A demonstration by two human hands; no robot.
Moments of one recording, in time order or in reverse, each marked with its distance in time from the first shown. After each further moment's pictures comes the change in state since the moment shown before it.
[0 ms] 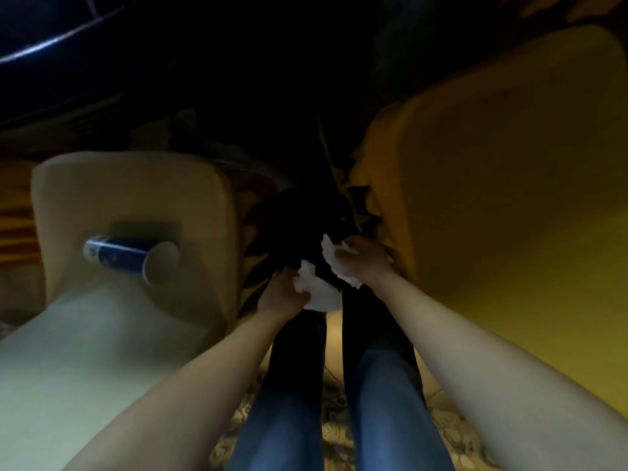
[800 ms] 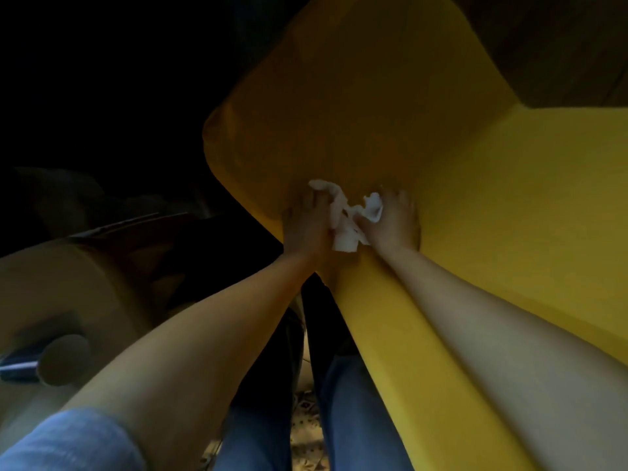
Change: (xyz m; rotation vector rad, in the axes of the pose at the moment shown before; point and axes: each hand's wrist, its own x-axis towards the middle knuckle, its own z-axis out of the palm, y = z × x) left_hand 0.049 0.257 0.099 0.669 0.231 0.477; right_hand -0.016 0.156 -0.157 0.057 0.682 0.061
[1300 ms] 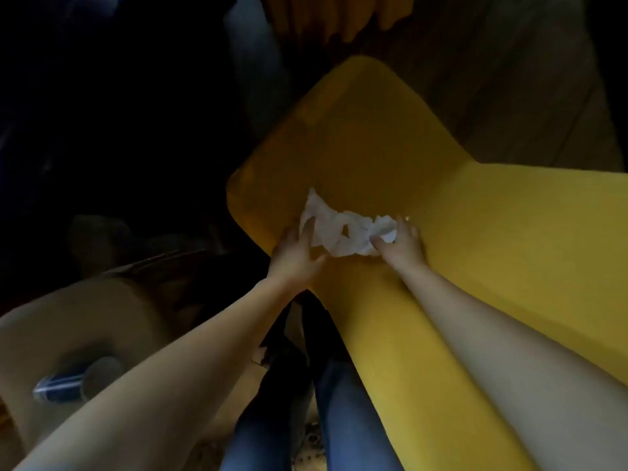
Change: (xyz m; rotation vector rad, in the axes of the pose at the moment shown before) left_hand -0.045 -0.001 -0.079 -0.241 -0.072 0.052; right_hand -0.011 -0.003 -0.067 0.333 -0.193 0.177
